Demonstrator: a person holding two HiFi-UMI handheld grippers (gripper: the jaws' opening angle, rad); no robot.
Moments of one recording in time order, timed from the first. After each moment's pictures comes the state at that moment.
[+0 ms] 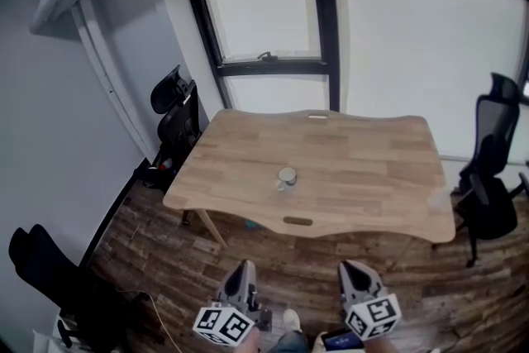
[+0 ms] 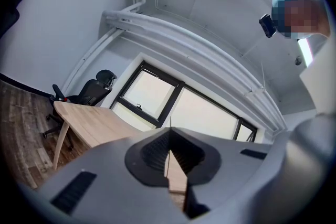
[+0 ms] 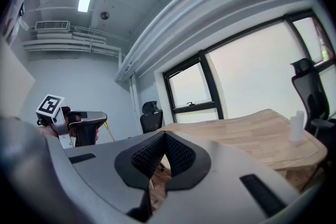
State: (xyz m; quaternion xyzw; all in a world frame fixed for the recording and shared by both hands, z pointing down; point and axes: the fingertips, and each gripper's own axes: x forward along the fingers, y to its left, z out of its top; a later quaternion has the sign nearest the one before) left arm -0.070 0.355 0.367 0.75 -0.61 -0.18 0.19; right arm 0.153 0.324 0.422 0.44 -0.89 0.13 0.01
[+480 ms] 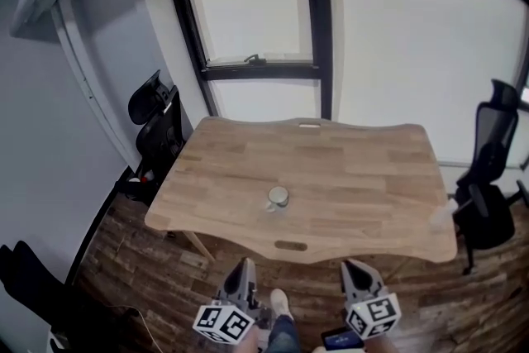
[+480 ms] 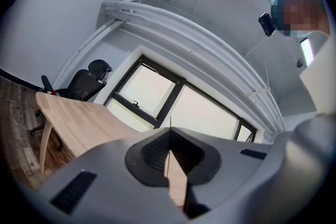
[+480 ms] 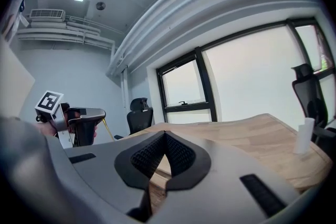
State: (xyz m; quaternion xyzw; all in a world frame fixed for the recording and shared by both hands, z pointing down) left arm -0.082 0.234 0.388 0.76 -0.59 -0.18 0.19; right arm 0.148 0.217 0.436 0.47 -0.87 0.12 0.03
